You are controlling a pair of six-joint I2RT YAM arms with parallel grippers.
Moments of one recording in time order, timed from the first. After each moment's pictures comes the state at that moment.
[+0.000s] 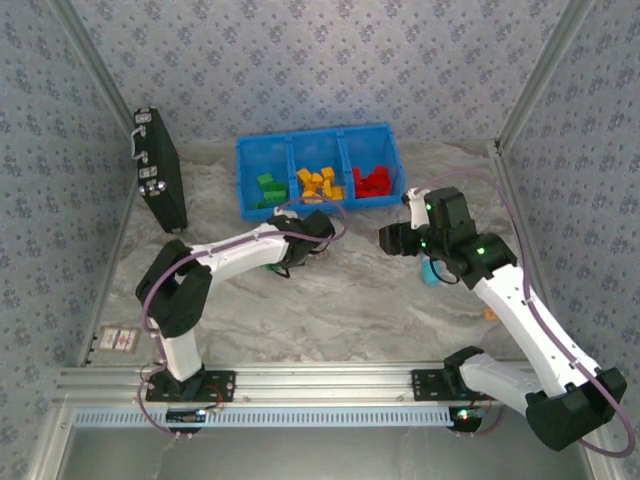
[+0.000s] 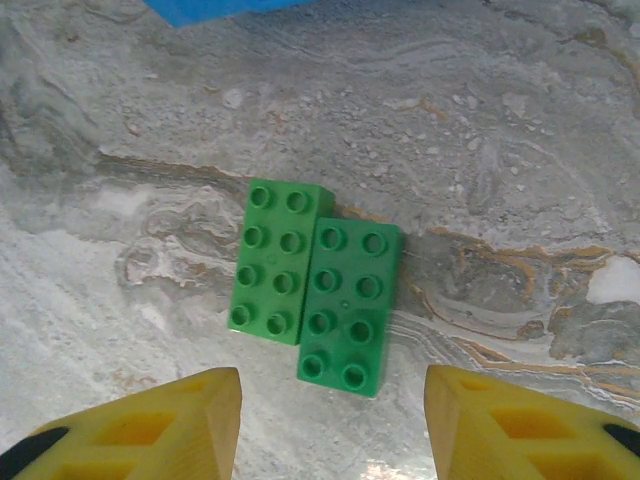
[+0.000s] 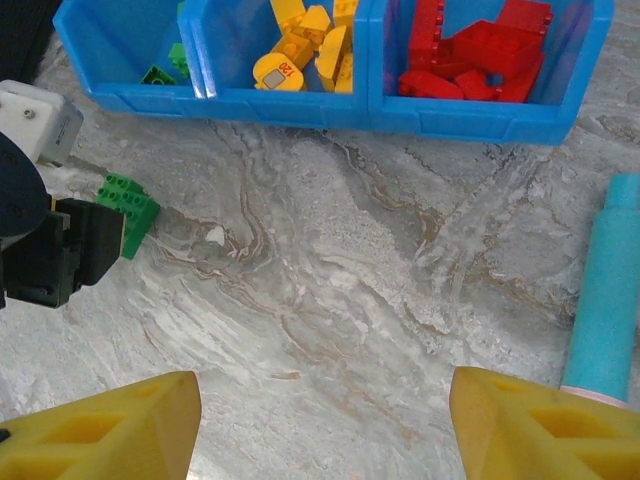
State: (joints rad) left arm -0.84 1.80 1.29 -0.90 -0.60 -0.83; right arm 0.43 1.03 1.06 -0.76 -0.10 0.19
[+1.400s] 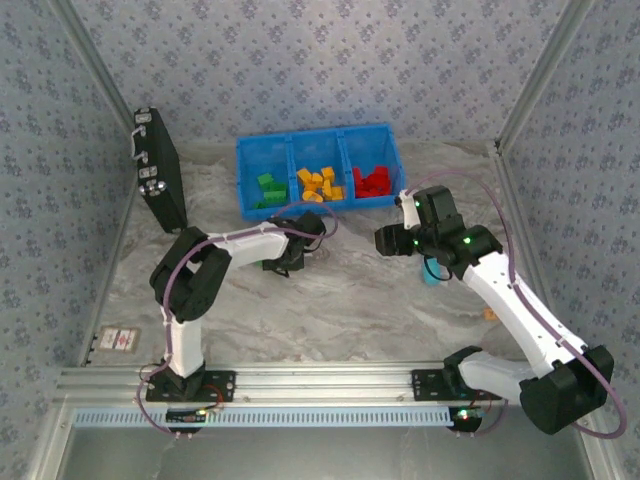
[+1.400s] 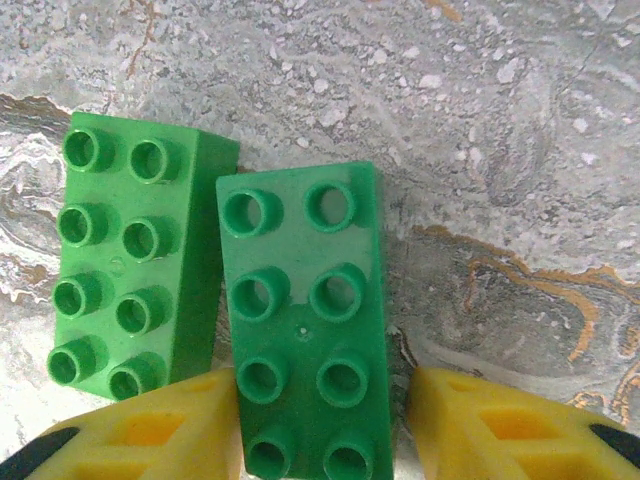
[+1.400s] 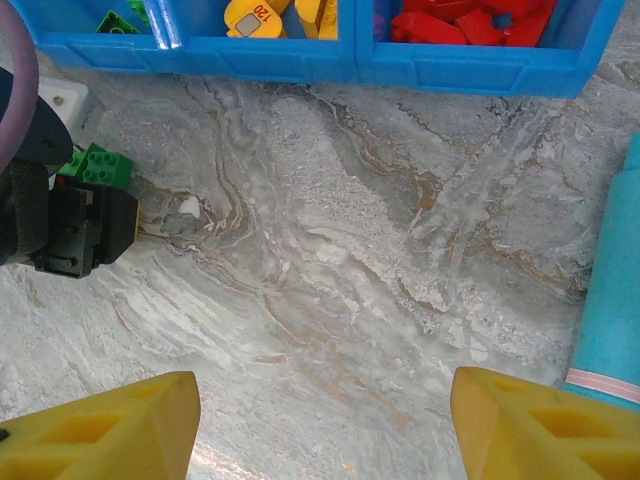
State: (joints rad) left arm -0.75 1.92 1.24 -0.75 -0.42 -0.80; right arm 0.43 1.12 1.06 -0.76 -0.10 0.19
